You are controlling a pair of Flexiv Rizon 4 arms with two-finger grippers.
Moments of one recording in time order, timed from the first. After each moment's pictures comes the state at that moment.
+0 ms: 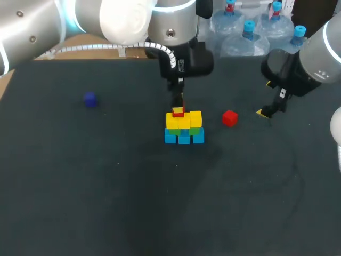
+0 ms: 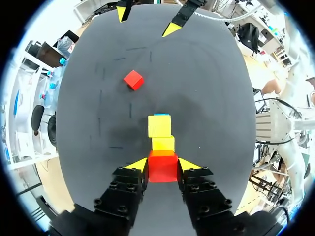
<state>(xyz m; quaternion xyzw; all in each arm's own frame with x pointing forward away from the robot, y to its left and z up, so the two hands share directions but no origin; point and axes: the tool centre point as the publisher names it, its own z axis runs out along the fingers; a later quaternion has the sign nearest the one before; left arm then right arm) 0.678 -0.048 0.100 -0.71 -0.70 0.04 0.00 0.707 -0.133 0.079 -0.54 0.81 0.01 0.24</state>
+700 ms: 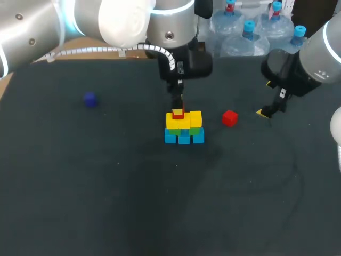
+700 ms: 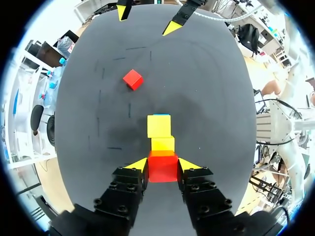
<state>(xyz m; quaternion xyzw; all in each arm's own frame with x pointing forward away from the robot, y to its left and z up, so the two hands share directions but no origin) 0.677 -0.048 0.095 -0.71 -0.70 0.04 0.00 0.707 -0.133 0.079 -0.54 0.81 0.01 0.24</state>
